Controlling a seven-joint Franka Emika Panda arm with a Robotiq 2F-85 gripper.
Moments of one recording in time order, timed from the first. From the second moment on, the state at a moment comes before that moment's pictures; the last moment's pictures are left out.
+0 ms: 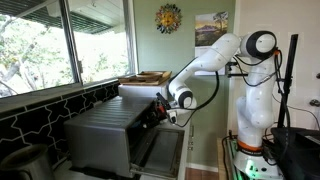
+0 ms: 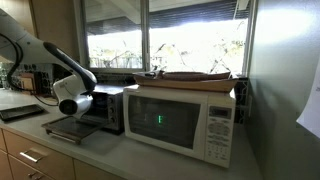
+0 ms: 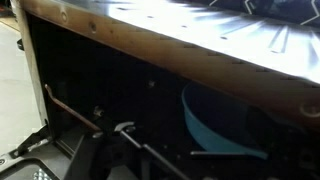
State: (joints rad) arm 0.15 -0.16 0.12 -2.55 2.50 2.38 0.27
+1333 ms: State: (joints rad) arm 0.17 -0.20 0.15 -2.50 2.07 2.61 0.57
